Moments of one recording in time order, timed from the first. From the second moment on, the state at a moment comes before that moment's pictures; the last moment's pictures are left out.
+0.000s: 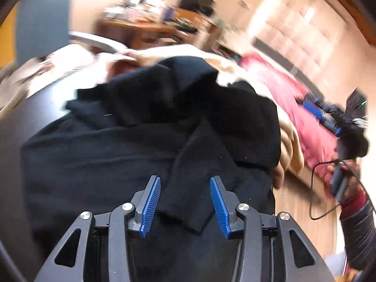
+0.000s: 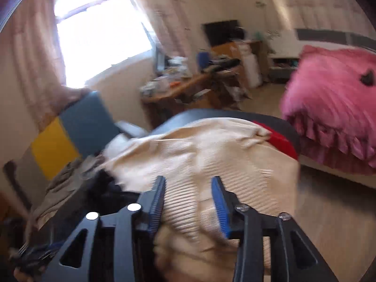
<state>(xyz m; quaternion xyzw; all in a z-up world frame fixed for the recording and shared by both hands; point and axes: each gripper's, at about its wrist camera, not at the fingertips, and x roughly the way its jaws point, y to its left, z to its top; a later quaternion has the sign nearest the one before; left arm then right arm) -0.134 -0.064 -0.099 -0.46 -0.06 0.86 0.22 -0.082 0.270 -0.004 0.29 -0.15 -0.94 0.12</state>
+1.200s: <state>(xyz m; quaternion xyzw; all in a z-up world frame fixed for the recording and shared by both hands) 0.064 -0.347 -0.039 -0.32 -0.21 0.91 -0.15 -0.087 0.047 -0.126 0.46 0.08 -0.85 0.25</state>
